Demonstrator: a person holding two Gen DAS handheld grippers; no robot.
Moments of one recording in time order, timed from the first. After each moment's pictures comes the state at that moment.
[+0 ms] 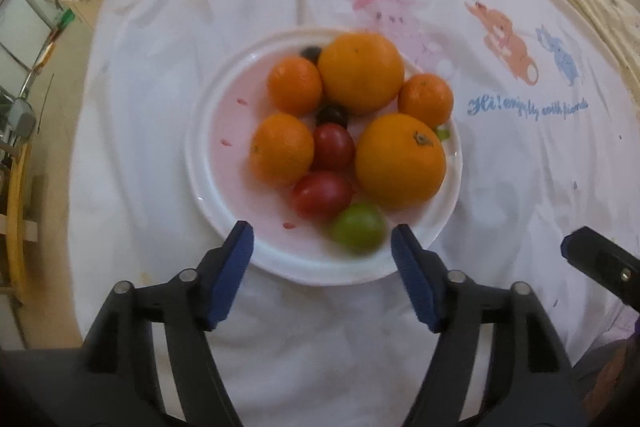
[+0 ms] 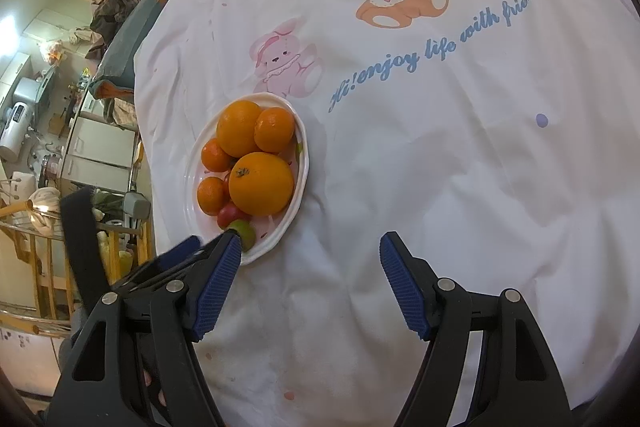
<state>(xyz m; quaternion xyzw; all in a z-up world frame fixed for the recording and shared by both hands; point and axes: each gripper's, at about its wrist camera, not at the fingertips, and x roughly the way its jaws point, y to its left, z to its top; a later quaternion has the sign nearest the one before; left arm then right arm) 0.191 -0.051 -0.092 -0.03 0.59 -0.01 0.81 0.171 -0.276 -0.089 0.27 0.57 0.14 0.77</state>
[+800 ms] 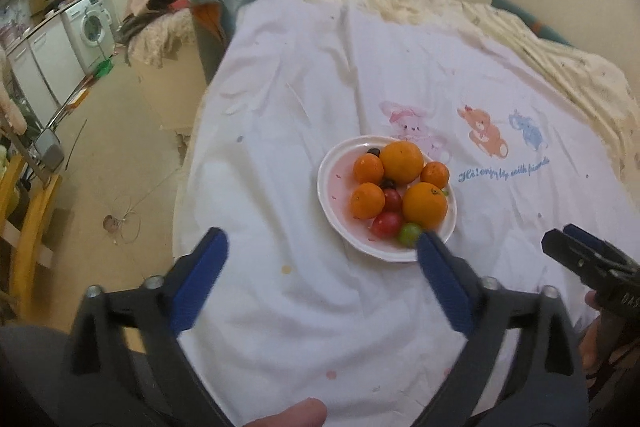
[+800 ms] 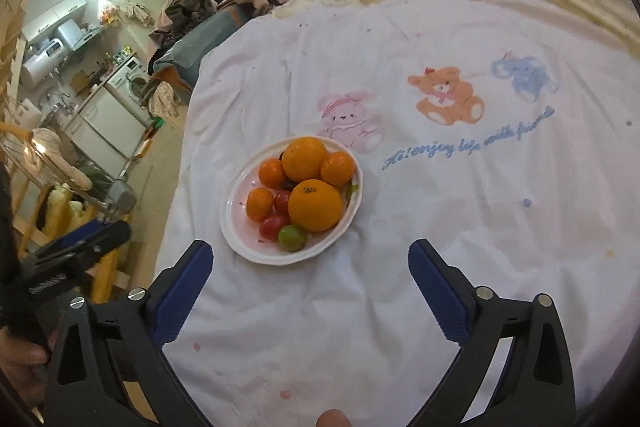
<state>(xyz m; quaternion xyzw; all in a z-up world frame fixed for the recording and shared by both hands) 0.088 0.033 0.022 -0.04 0.43 0.02 0.90 0.097 -0.228 -0.014 0.12 0.42 0.16 0.88</state>
